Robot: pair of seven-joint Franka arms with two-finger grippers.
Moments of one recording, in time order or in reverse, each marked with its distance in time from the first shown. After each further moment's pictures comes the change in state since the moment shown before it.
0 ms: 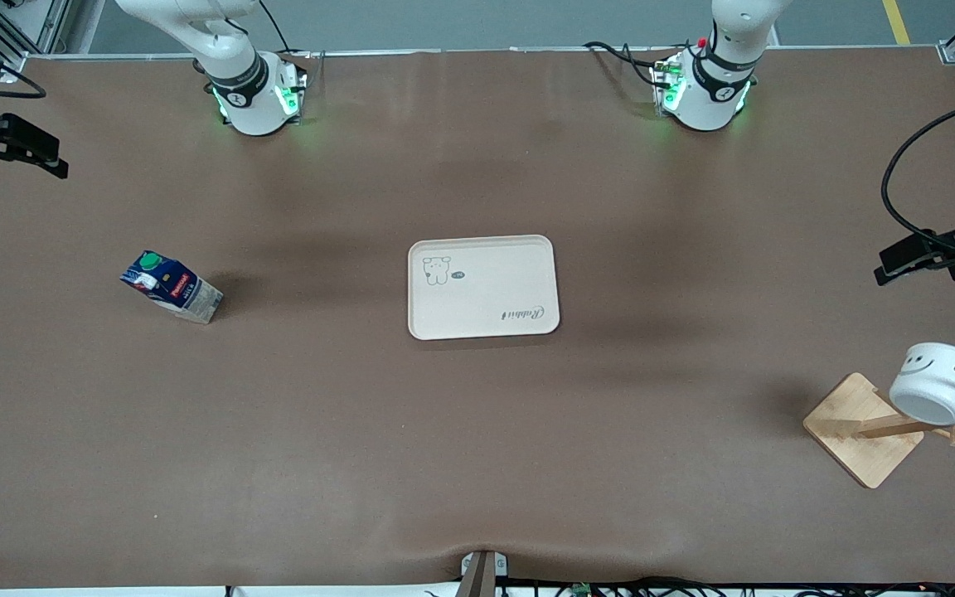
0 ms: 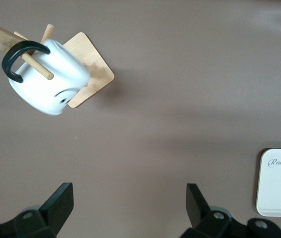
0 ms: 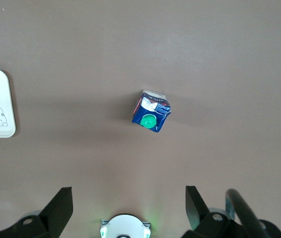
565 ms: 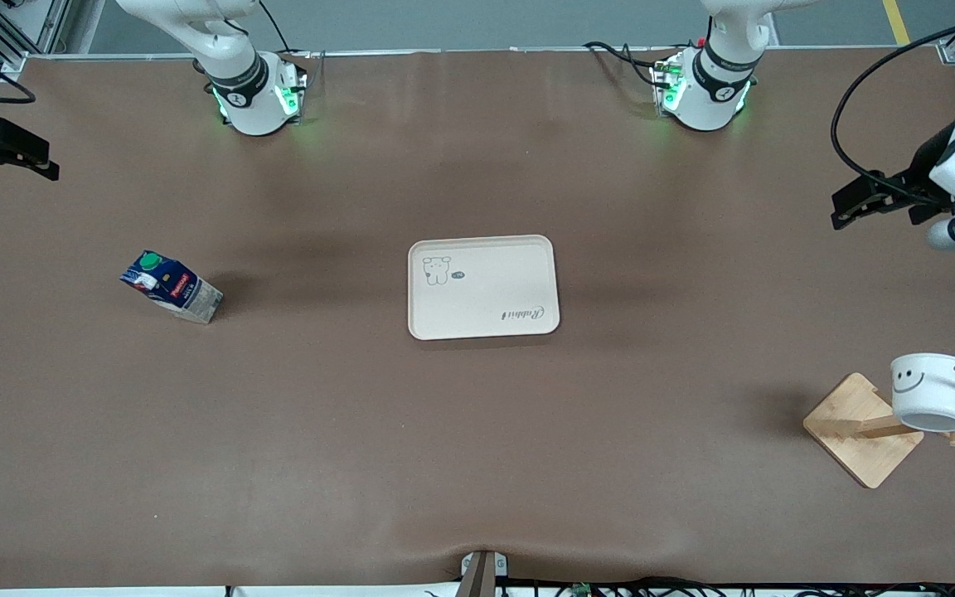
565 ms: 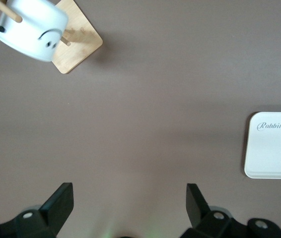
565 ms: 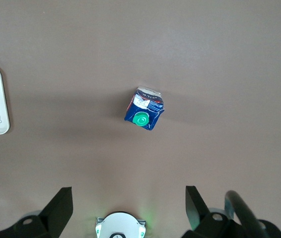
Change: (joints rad) left arm -0.610 -0.170 0.606 -0.068 -0.132 -0.124 0.000; right arm -0.026 0.006 -0.008 -0.006 -0.001 0.001 -0.026
